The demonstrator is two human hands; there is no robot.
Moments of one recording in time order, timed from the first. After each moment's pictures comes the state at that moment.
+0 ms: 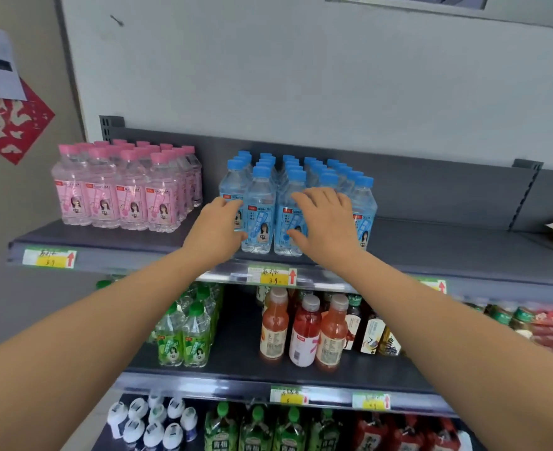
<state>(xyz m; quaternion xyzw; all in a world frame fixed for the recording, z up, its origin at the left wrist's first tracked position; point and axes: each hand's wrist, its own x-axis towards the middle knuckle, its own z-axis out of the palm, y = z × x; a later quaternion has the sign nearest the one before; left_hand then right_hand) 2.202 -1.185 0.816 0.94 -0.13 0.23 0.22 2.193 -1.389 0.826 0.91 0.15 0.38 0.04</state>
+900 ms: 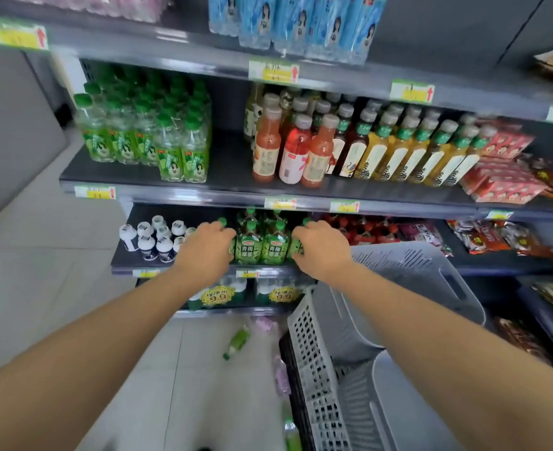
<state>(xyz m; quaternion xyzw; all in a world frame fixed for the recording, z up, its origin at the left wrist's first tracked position) 1.987 -1.149 0.559 0.98 -0.19 -0.02 0.11 1.960 -1.368 0.581 1.00 0.06 -0.01 0.01</state>
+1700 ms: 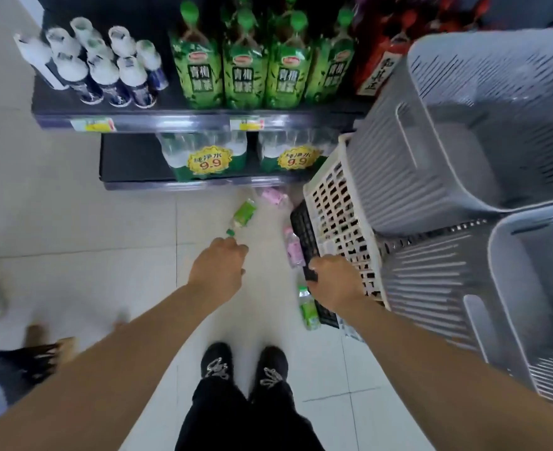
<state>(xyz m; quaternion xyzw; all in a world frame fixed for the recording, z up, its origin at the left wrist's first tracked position) 1.869 -1.161 0.220 0.93 -0.22 -0.27 0.07 1.807 -1.374 0.221 0.96 -0.08 -0.28 -0.06</state>
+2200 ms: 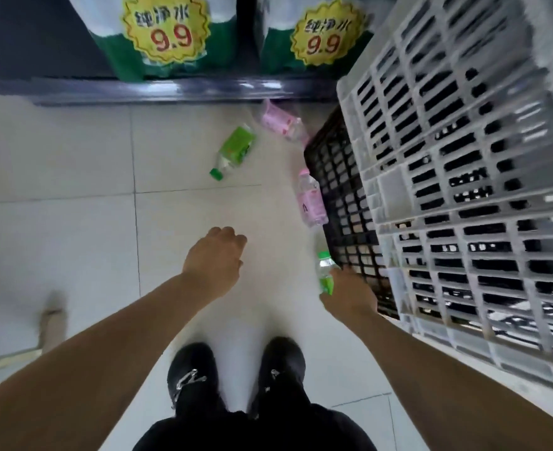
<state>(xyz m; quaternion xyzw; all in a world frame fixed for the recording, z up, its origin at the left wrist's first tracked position) 1.839 -1.166 -0.085 0.92 -0.25 -0.31 0.05 1.726 -1.389 -0.099 0.89 -0.23 -0.40 -0.05</state>
